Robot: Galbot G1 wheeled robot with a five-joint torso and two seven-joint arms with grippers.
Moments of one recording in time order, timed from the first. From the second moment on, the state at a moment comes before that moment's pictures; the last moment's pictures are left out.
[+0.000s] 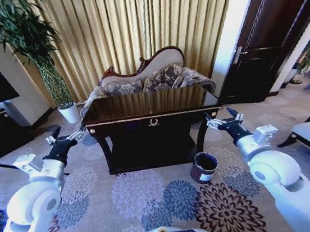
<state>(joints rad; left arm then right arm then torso) 1.37 -0.94 -0.84 -2.36 -0.81 0.41 -0.29 -1.40 0.90 0.73 2.33 0.68 -0.37 0.27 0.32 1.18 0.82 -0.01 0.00</state>
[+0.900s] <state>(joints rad) 1.37 -0.94 -0.83 -2.35 -0.81 0.41 -0.29 -1.40 0.90 0.73 2.33 0.68 -0.37 0.27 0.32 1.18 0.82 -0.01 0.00</state>
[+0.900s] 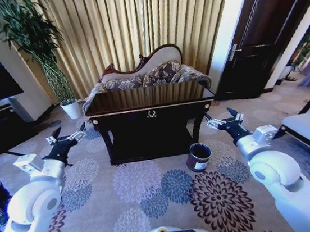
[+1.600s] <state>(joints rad) 1.37 -0.94 -0.82 -2.35 -0.80 0.41 -0.29 -1.40 0.90 0.74 2.33 0.68 -0.37 0.27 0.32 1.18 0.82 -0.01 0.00</state>
